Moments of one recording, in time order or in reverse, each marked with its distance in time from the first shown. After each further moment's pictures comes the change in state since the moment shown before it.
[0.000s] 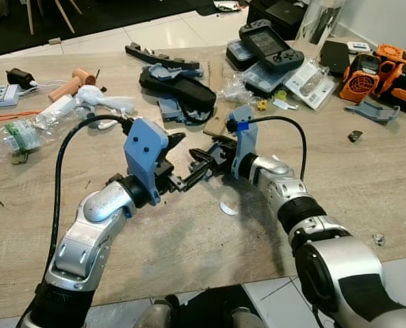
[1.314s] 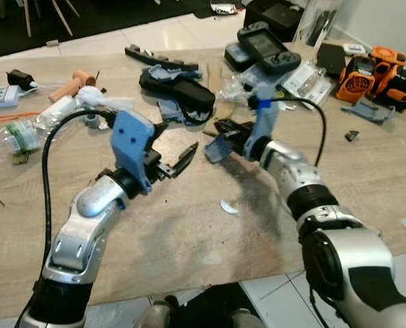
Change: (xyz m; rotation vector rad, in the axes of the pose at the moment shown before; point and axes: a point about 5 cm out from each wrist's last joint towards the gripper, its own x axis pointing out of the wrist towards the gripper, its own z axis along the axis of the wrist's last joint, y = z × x) left arm -0.001 0.024 0.002 0.000 -0.036 0.181; right arm -0.026 -0.034 0.035 0.097 -0.271 -0.218
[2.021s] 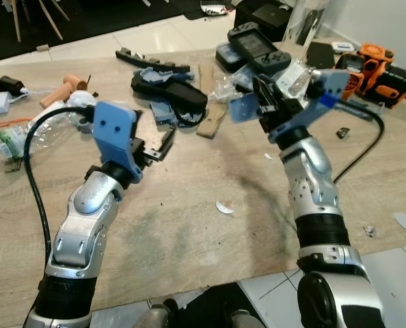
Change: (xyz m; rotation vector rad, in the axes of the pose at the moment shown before) left arm -0.006 0.020 -0.003 0.024 -0.004 0.297; right arm -0.040 0.012 0.045 -0.142 -0.466 -0.142
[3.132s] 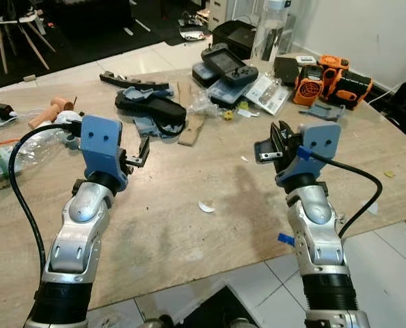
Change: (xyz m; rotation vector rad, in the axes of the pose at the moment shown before) left arm -0.008 0.017 -0.022 0.036 0.097 0.152; right arm -0.063 0.005 -0.027 -0.253 0.174 -0.178
